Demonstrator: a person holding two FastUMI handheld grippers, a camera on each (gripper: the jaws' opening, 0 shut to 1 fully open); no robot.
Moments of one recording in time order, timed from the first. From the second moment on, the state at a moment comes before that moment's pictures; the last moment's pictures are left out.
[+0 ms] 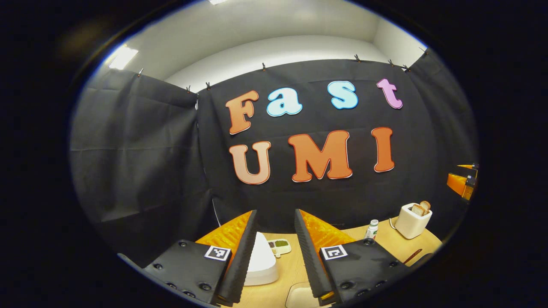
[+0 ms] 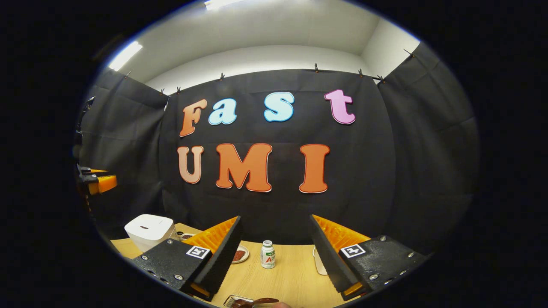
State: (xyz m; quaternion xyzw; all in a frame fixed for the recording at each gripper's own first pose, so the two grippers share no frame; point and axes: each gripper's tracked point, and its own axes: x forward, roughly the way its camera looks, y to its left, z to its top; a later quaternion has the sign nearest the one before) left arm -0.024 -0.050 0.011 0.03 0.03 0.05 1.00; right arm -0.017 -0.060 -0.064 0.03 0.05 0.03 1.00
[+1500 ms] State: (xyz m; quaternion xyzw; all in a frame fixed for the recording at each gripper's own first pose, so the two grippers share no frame) left arm 0.110 0.088 -0.237 -0.16 0.44 0.01 0.89; right arm -0.086 -0.006 -0.086 -0.03 0.12 -0.15 0.98
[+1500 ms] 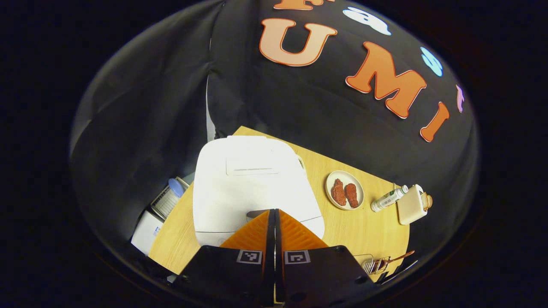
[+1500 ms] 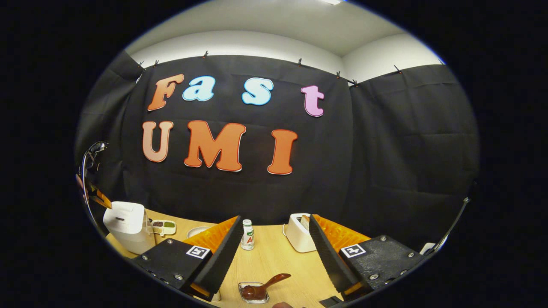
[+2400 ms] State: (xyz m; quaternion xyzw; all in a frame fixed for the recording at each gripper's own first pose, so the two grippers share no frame) left arm 0.131 0.085 -0.305 -0.20 0.52 0.03 0.83; right arm -0.091 -0.025 -0.138 -0.02 0.19 -0.17 0.97
